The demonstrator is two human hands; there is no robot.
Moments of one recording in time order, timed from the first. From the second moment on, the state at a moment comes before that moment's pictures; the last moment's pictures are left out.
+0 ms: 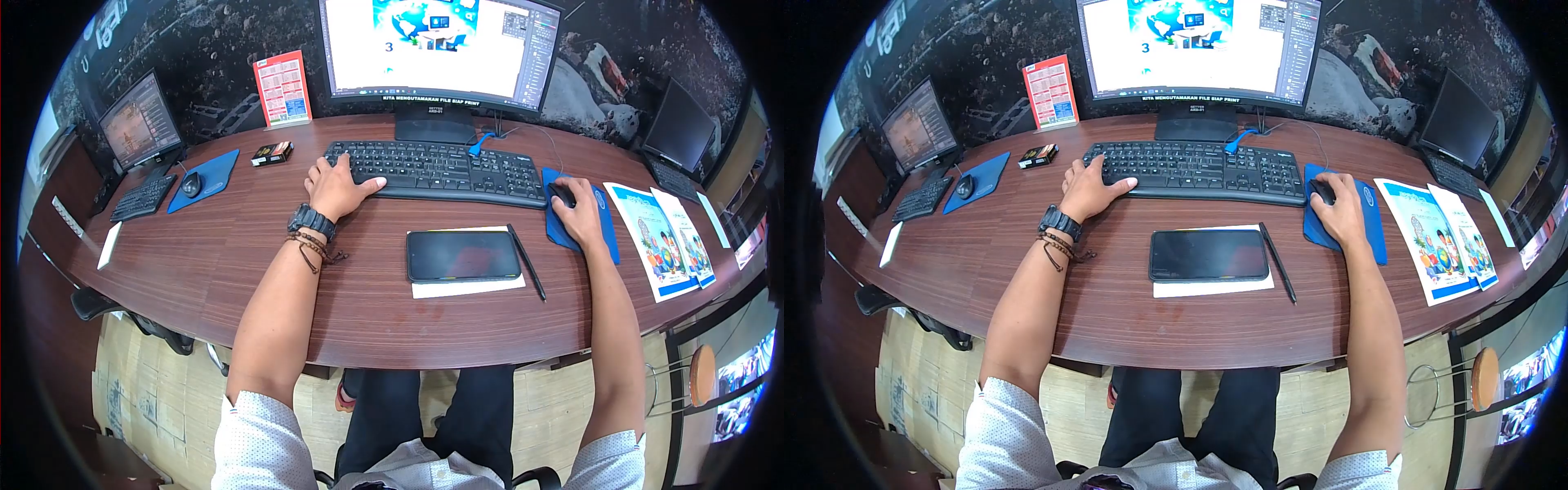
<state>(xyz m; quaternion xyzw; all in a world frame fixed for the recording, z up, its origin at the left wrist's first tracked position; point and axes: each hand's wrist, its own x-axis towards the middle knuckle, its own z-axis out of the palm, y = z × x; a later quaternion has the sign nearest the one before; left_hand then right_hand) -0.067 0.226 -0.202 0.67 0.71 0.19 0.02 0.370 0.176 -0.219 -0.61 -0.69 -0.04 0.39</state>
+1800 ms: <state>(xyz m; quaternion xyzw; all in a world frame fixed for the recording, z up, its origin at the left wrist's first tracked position) -0.065 0.223 -0.201 0.67 0.71 0.21 0.03 0.369 0.176 -0.218 -0.63 -0.68 -0.04 0.38</state>
